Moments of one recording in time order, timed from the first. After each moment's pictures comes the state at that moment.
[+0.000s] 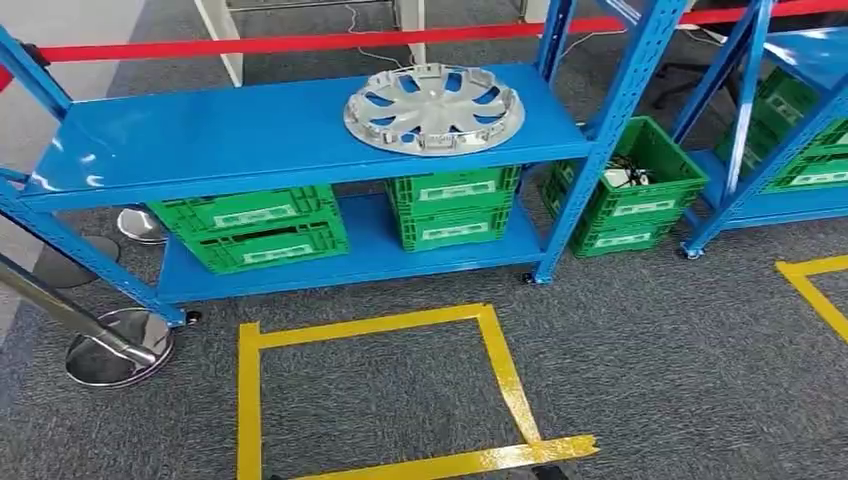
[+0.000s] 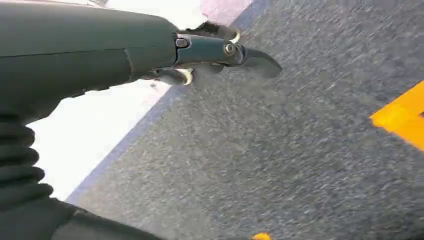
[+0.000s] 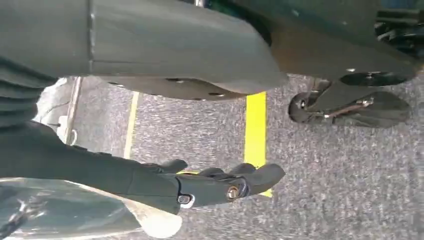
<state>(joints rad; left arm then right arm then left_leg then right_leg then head) -0.04 -0.18 0.39 -0.20 -1.28 0.40 0.25 -0.09 0.25 -1.02 -0.19 1.22 -0.16 0.07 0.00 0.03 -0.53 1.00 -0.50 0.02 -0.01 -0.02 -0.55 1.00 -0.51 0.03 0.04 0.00</state>
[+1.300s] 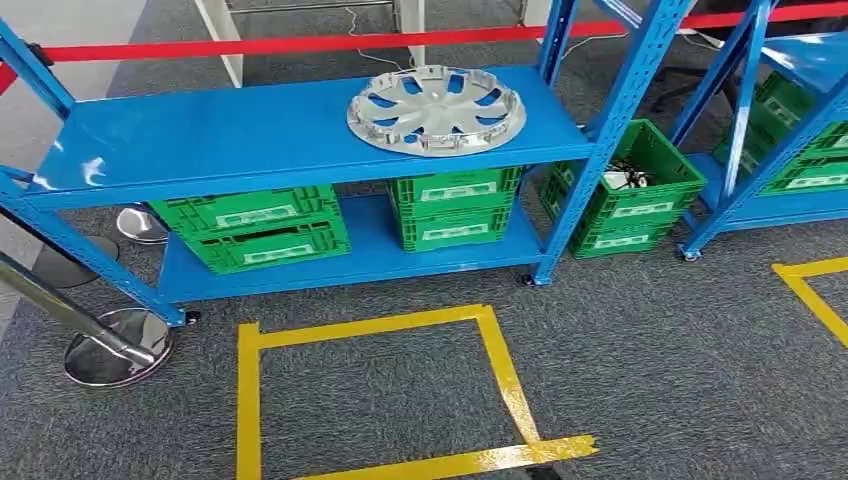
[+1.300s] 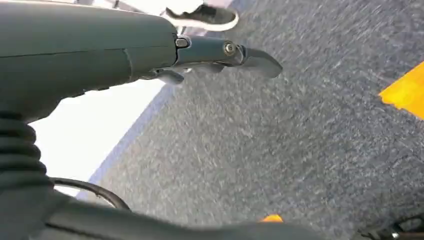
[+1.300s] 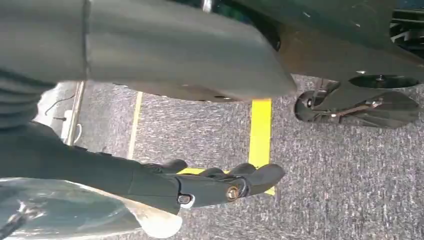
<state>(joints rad) -0.04 -0.19 0.39 -0.20 -1.26 0.32 0.27 -0.08 0.24 -0.96 -0.19 1.20 -0.17 0.09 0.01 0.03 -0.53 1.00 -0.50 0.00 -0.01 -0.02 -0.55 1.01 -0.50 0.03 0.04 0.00</state>
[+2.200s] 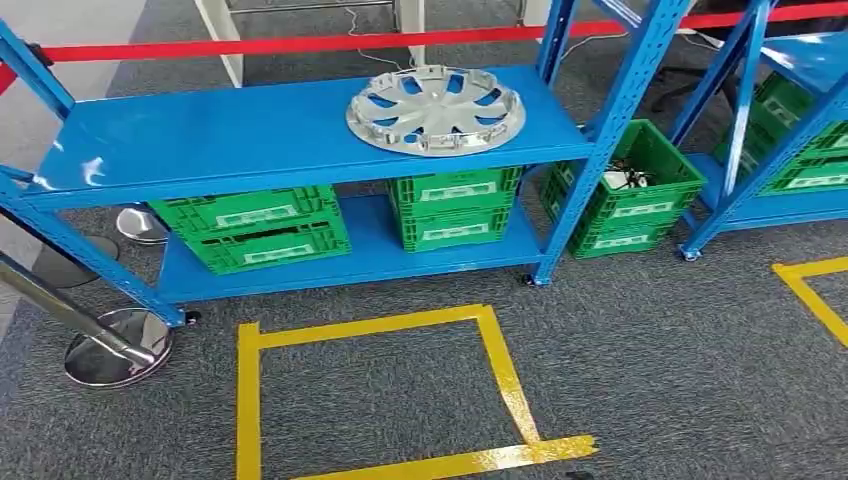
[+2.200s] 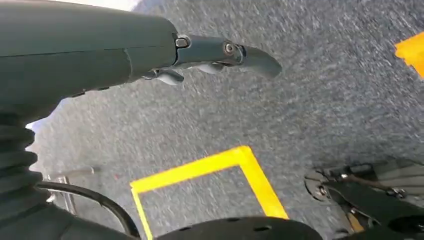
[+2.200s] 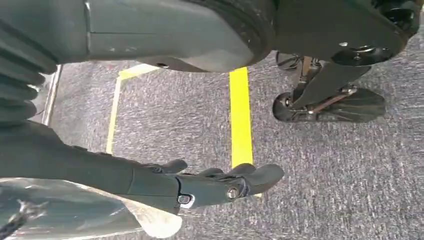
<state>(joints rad) 0.05 -0.10 0.23 -0.28 -0.63 0.16 0.14 0.04 0.14 -0.51 -0.29 0.60 -0.09 0.05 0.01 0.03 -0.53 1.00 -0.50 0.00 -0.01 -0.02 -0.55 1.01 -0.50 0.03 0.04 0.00</state>
